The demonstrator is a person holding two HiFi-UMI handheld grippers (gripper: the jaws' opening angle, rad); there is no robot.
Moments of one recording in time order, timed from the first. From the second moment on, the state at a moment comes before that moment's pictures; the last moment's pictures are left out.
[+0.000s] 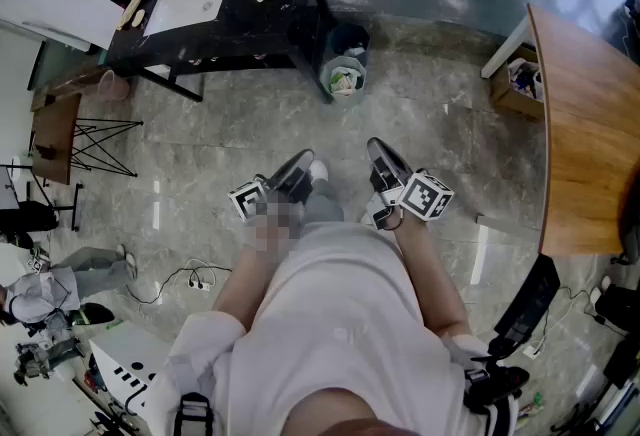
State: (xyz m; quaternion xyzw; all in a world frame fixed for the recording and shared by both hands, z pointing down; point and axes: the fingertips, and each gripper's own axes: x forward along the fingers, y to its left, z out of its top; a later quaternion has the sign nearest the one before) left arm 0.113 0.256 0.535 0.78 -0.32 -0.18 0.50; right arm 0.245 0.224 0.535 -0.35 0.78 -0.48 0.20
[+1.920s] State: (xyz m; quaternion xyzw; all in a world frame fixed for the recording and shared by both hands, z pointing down) left arm -0.167 -0.172 0.550 0.83 -0.36 -0.18 0.38; right arm 0.002 -0.153 0.552 -0.40 0.79 -0.45 0.11
